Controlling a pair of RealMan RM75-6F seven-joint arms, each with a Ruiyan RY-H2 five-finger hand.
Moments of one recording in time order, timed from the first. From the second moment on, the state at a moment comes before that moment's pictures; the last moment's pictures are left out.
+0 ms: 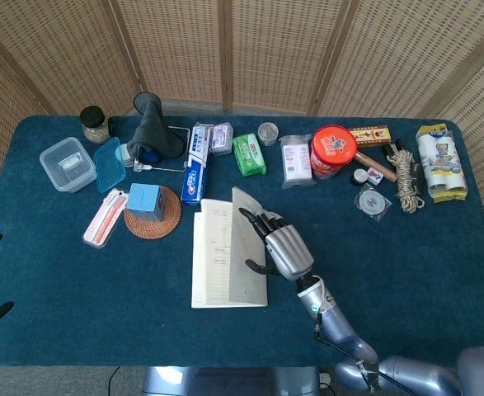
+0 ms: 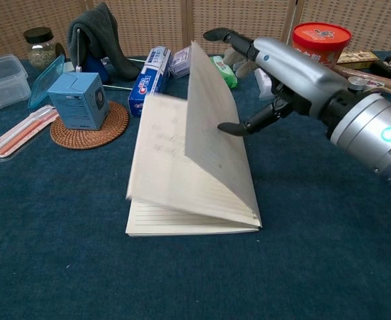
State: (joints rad) left arm -0.04 -0.73 0.05 -1.86 1.70 1.57 -0.18; right arm 0.61 -1.75 0.22 -1.44 -1.53 1.20 -0.03
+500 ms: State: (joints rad) left arm -0.04 -0.74 0.05 -1.84 1.69 1.57 -0.19; right arm 0.66 -1.82 0.21 -1.39 -1.46 1.12 -0.08
